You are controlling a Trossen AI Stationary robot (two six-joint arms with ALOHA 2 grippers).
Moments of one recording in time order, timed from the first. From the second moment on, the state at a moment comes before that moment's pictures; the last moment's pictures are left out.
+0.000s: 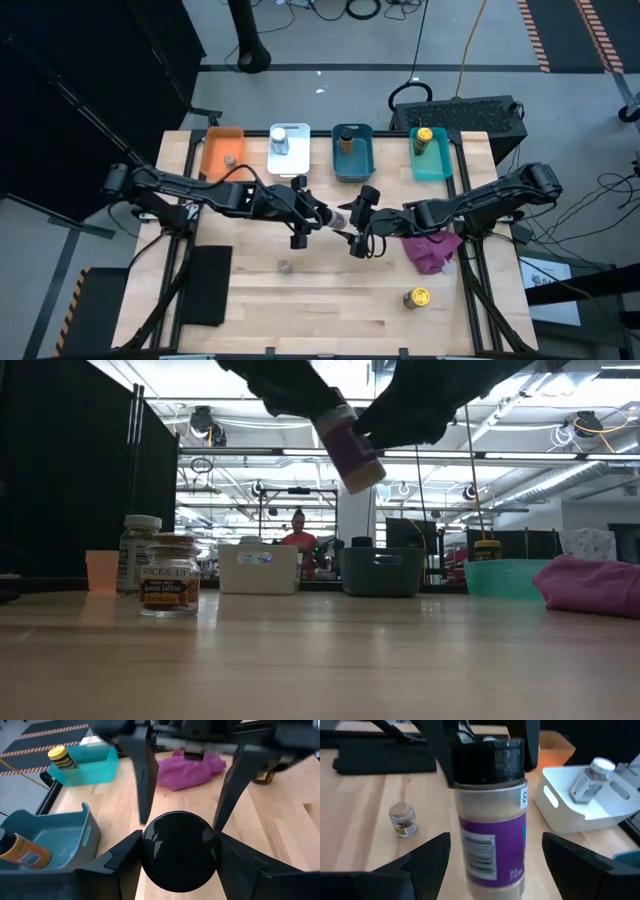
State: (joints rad) left arm -0.11 1.49 1.14 -0.18 -0.17 0.09; right arm 0.22 1.44 0.89 0.03 0.43 0.16
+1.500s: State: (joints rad) left arm -0.24 1.46 0.70 0.82 -0.24 0.19; right arm 0.26 1.45 0.55 0.84 0.52 -0.06
